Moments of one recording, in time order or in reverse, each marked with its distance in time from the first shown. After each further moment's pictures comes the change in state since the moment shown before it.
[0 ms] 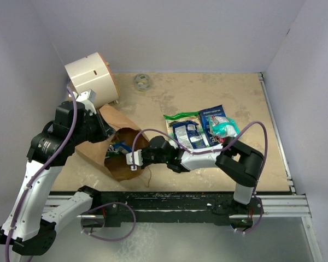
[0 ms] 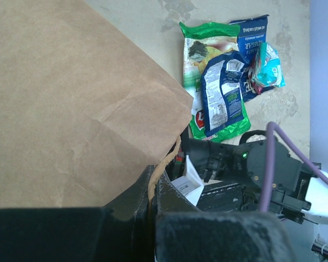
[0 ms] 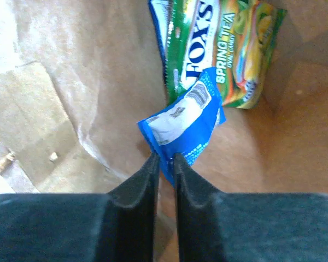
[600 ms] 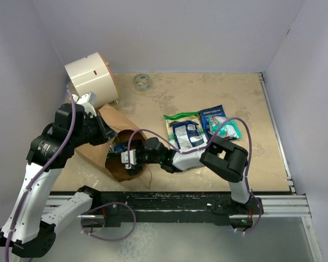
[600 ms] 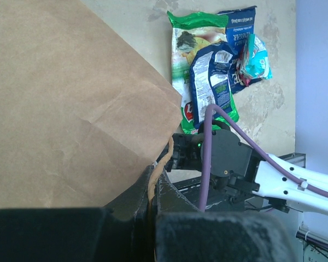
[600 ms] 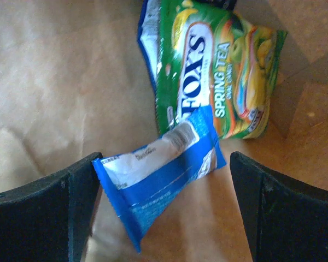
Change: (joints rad) left arm 0.000 -0.024 -0.024 -0.002 0.053 -0.035; right arm 0.009 0.159 0.062 0.164 -0.034 0.086
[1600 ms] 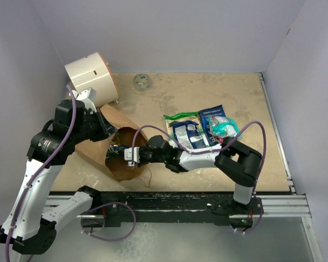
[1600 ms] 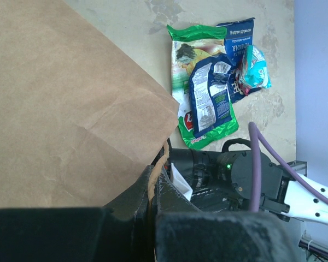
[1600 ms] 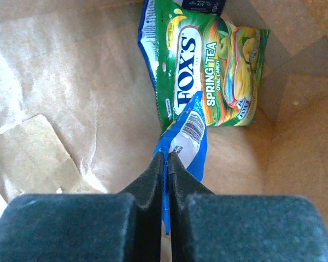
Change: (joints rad) left arm 0.000 0.035 0.037 0.017 -0.024 0.014; right arm 0.001 -0.133 -0.034 -0.087 0.016 0.056
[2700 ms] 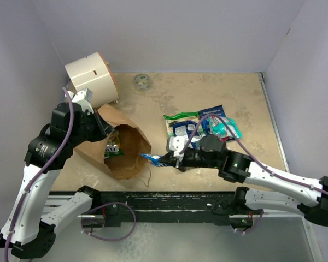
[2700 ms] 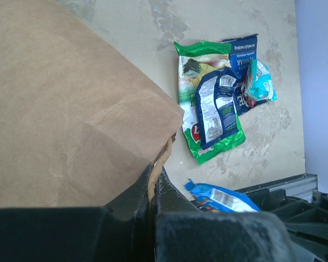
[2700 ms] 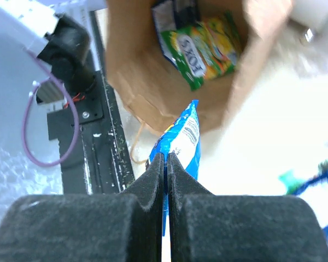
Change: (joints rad) left arm 0.000 -0.043 -0.021 0.029 -0.063 0.025; right arm 0.010 -0.930 -0.118 -0.710 0.060 0.515
